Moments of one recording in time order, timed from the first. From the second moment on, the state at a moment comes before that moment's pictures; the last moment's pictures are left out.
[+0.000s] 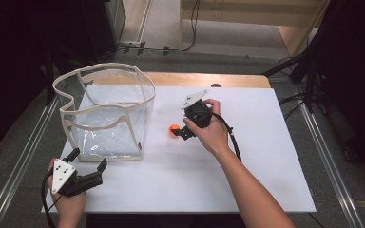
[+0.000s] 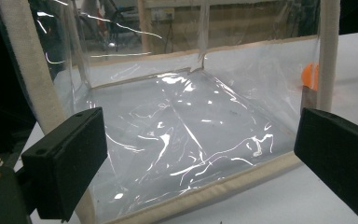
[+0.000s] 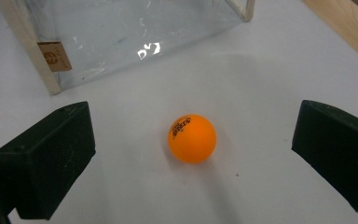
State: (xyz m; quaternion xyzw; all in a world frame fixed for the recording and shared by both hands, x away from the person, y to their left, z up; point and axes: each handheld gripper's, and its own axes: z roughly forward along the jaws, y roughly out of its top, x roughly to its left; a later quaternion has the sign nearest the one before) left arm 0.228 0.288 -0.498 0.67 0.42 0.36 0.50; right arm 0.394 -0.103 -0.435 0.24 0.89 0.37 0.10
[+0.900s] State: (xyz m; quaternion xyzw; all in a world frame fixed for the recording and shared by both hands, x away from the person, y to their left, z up) left arm 0.229 0.288 -0.498 0.67 0.42 0.36 0.50; right arm 0.415 -0.079 -0.466 0.24 0.93 0.28 0.06
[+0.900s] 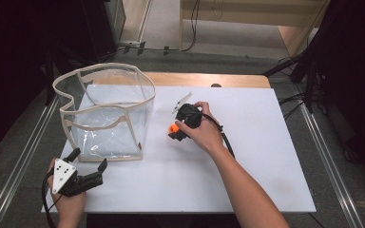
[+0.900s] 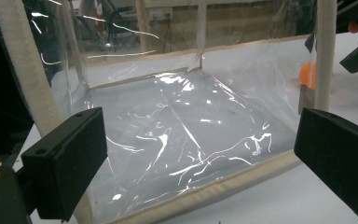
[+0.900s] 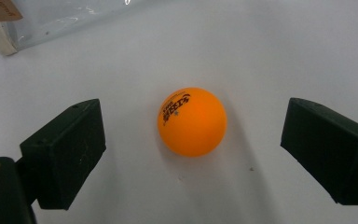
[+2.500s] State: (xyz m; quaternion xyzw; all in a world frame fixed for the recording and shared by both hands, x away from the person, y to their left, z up) left arm 0.229 0.288 -0.498 0.67 0.42 0.36 0.50; right arm 0.425 -0.068 -0.465 0.25 0.93 0.25 0.02
